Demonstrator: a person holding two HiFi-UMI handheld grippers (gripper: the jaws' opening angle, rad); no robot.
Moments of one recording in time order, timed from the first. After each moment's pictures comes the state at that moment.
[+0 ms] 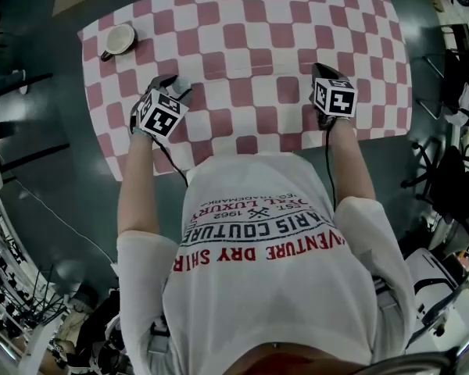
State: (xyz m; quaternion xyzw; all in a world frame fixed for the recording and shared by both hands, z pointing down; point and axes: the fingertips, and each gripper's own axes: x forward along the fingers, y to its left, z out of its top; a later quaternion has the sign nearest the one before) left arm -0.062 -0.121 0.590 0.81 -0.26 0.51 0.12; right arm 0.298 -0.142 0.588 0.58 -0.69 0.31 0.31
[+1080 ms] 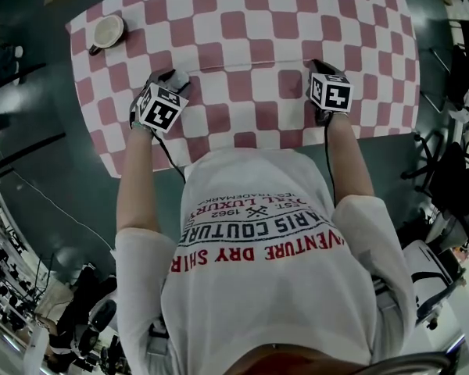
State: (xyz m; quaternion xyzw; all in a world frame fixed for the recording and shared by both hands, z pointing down) left arm -0.063 -0.119 0.629 0.80 -0.26 0.52 0.16; right arm 0.295 -0.135 0.641 0.57 -0.67 0.34 0.34
